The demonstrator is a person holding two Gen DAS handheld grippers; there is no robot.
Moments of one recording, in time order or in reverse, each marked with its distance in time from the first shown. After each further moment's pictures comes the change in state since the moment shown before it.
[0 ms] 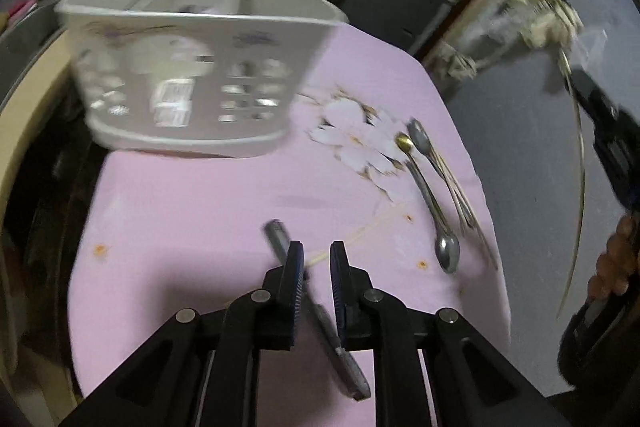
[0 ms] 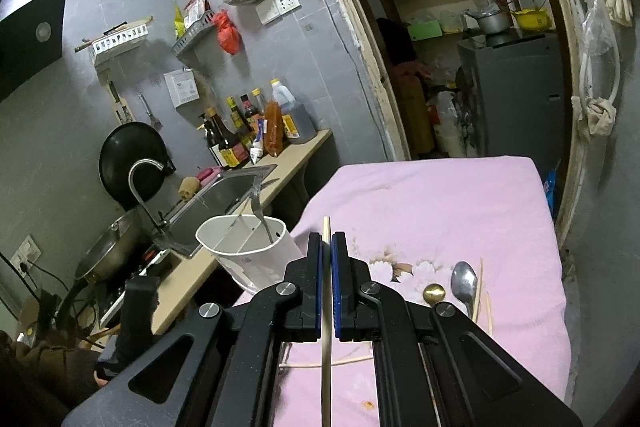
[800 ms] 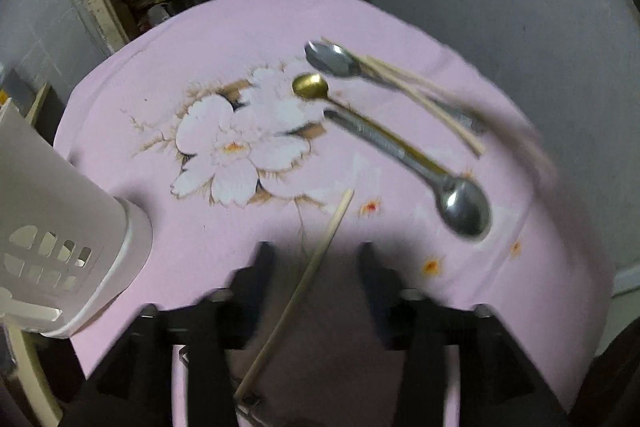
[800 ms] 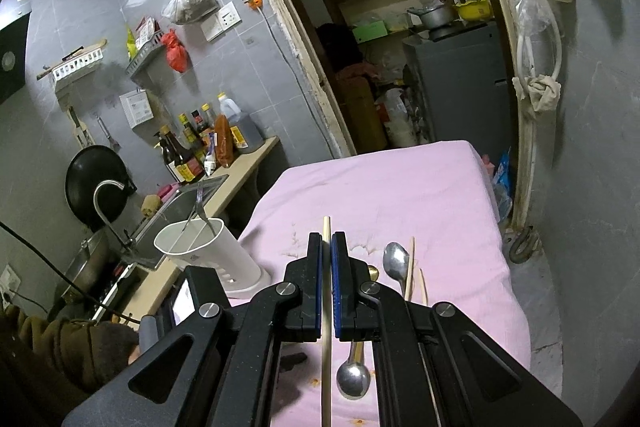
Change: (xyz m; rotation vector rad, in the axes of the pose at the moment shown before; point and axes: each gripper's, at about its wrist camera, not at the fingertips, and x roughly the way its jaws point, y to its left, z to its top) left arm 0.096 -0.096 0.018 0.641 0.178 0.127; right arm -0.030 -0.048 -0.011 0.098 -0.030 -0.134
